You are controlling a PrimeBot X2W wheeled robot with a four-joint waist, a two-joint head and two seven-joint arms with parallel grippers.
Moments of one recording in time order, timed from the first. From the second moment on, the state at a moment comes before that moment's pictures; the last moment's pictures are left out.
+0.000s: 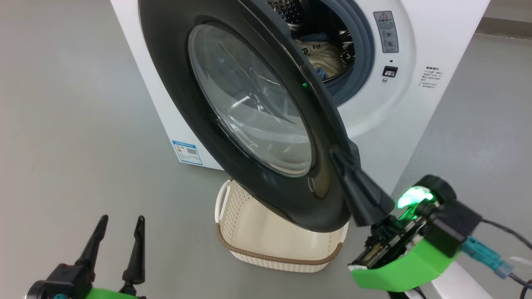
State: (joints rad) left arm -0.07 0.11 0.01 0.26 -0.20 -0.13 -0.26; right arm -0.24 -0.19 0.44 -0.15 0.39 0.13 -0.26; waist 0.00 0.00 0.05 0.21
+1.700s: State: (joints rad) left arm -0.07 0.10 0.01 0.24 -0.19 -0.13 -0.26; right arm -0.26 -0.16 0.35 0.24 0.45 0.13 -0.26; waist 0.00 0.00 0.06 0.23
